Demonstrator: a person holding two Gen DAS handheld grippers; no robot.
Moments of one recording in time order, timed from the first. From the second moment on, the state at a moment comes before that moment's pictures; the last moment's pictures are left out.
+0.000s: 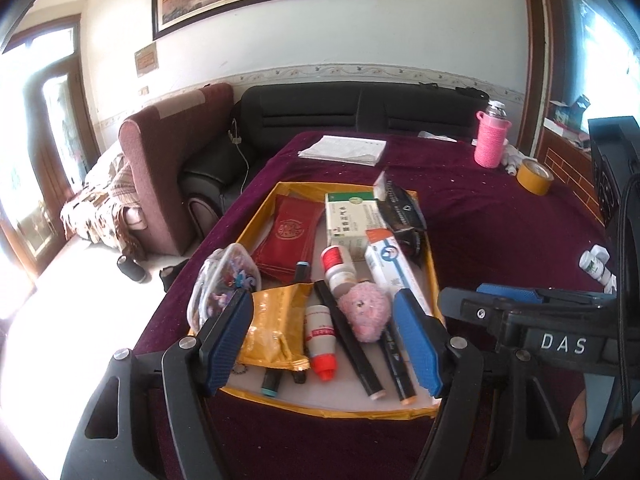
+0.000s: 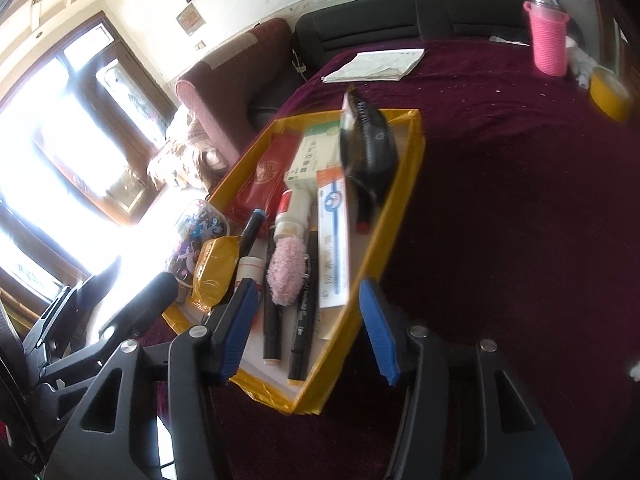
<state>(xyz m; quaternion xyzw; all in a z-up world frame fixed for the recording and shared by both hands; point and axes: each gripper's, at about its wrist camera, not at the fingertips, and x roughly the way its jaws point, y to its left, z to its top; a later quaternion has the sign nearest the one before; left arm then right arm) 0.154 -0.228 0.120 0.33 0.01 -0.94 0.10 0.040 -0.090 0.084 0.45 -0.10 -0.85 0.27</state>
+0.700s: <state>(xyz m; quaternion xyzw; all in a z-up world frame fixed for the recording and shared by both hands) 0.153 -0.123 0.119 0.35 -0.06 -0.93 0.00 0.051 0.099 0.097 0.41 -0.19 -0.88 0.16</state>
